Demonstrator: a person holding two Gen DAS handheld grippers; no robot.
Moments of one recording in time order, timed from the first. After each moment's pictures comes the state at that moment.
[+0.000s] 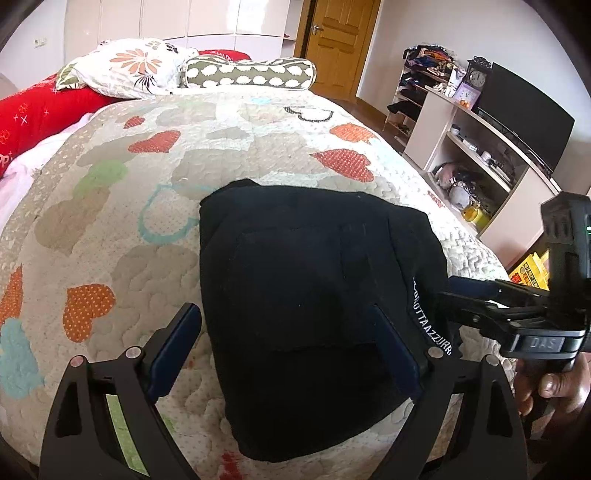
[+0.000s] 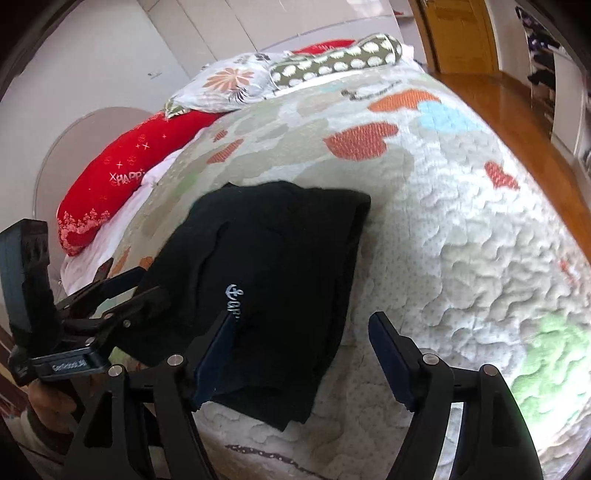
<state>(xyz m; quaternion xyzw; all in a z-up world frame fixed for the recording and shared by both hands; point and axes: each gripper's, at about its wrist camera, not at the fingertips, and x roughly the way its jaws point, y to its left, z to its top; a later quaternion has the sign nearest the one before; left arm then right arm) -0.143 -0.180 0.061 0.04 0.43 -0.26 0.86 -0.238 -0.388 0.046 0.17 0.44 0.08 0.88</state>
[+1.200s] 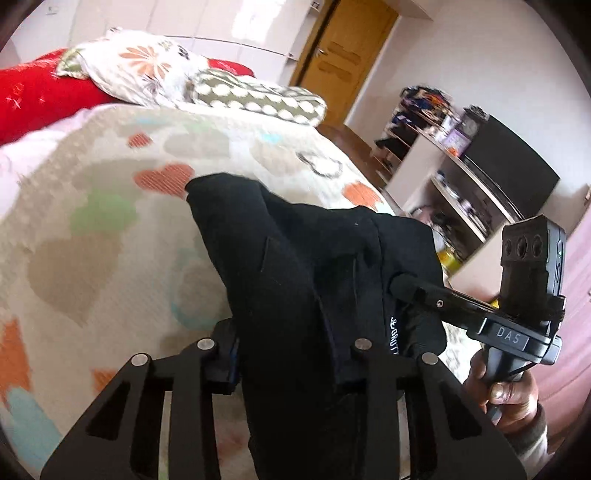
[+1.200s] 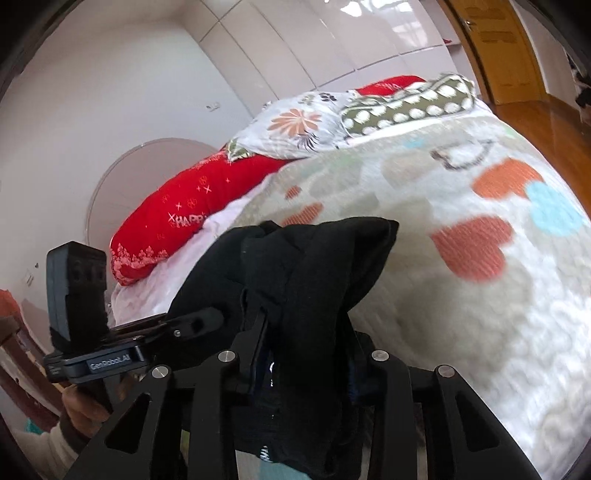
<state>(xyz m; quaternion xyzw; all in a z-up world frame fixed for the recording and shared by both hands) -0.057 -0.127 0.106 -0.05 0.41 -0.30 0.86 -0.130 -0.345 0.102 0.20 0.34 0.19 0.90</state>
